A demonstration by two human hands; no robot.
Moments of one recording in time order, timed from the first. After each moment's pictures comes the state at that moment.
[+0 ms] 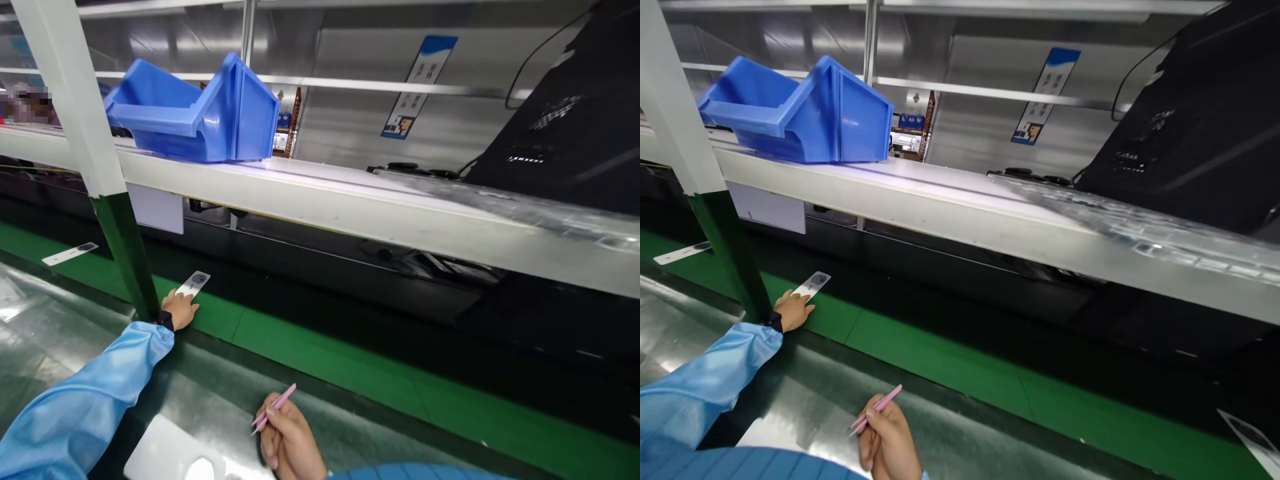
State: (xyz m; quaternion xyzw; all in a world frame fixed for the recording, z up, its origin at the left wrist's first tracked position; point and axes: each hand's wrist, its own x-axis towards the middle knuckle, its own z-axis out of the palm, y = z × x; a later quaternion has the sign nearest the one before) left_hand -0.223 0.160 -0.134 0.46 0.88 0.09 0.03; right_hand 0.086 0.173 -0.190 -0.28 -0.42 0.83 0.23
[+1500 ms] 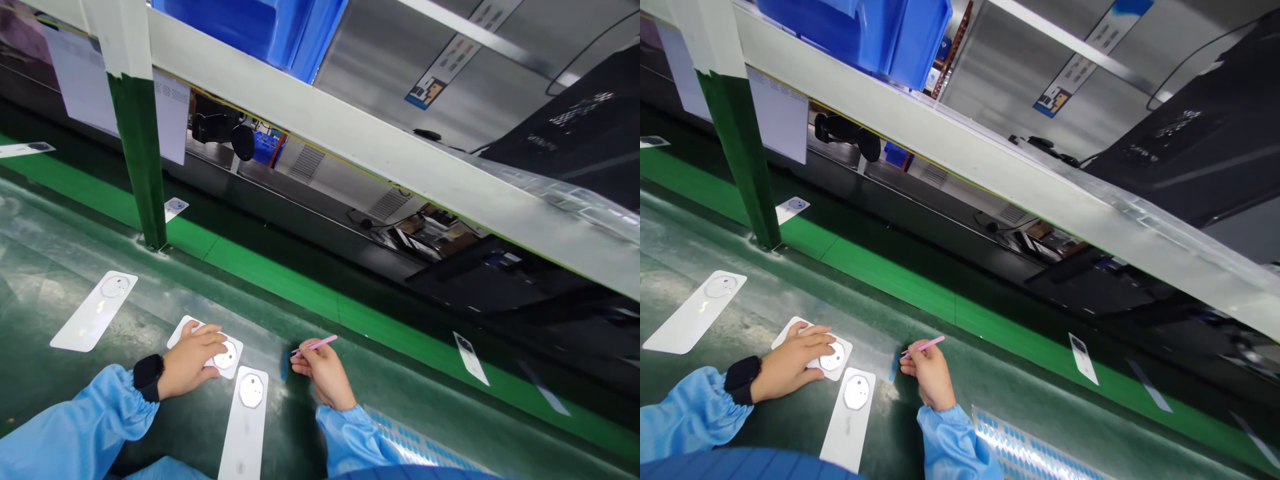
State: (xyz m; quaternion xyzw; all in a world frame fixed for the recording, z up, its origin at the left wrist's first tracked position) left_hand -0.059 0.014 -0.194 0.67 0.66 0.25 0.22; right_hand 0.173 0.163 -0.130 -0.58 -0.49 0.60 0.26
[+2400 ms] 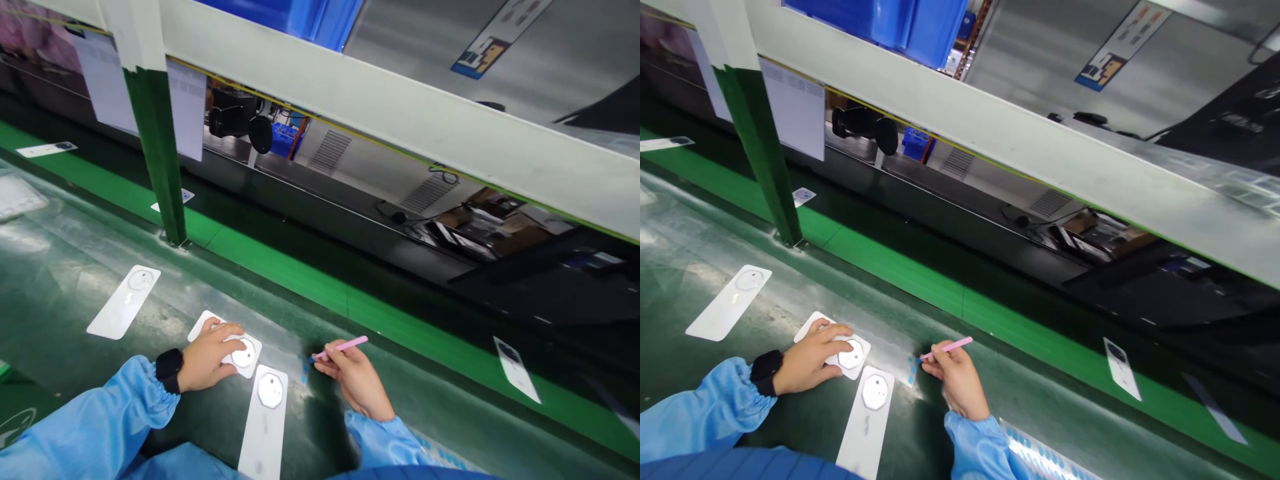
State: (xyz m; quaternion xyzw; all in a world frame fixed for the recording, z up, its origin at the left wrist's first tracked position) left_hand -0.058 0.007 -0.193 0.67 0.66 0.27 0.18; right_hand 0.179 0.173 -0.121 -0.55 -0.47 0.65 0.25
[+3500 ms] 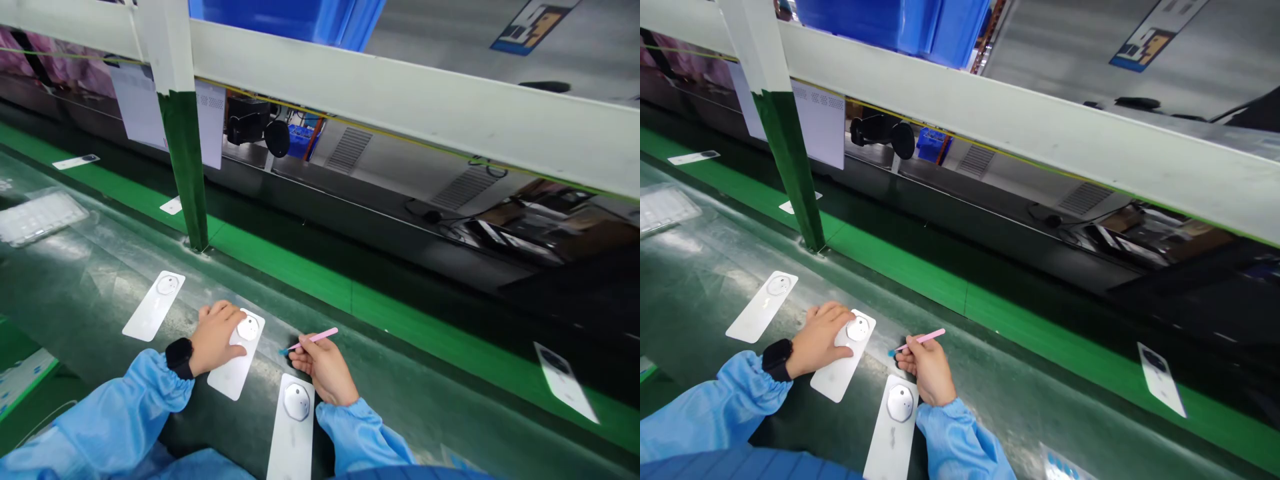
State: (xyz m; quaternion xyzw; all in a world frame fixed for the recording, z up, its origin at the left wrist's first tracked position) left_hand -0.086 0.012 -0.152 0.57 0.79 0.12 0.16; right_hand 0.097 0.143 -0.151 -0.52 -0.42 0.72 0.20
